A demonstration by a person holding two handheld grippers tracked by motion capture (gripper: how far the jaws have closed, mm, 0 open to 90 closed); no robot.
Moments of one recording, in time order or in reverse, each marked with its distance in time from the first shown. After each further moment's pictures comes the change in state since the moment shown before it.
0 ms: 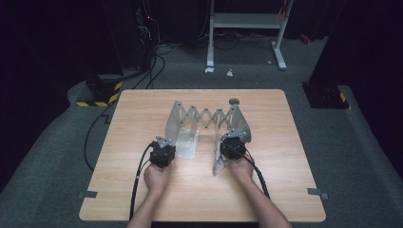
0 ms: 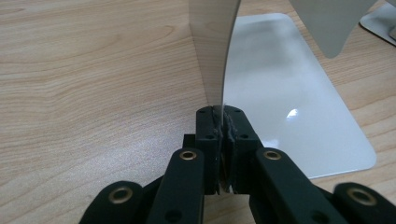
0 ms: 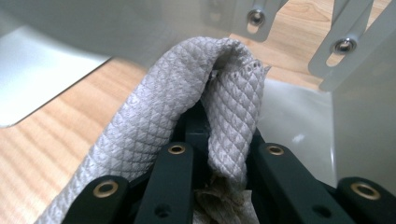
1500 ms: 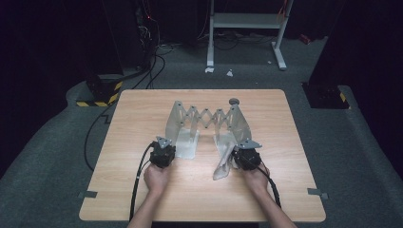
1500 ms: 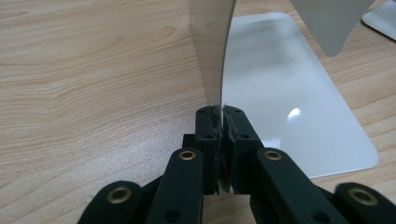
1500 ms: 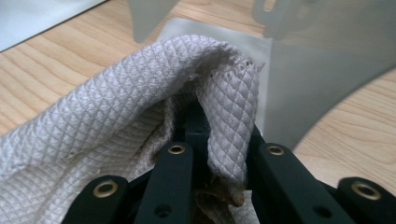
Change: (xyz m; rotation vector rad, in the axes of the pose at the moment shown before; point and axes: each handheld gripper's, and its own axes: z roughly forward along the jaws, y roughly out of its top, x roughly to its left) left arm -0.001 0.000 0.000 0.003 0.011 0.016; right arm -0.018 -0.039 -0.038 -0.021 -0.063 -0.027
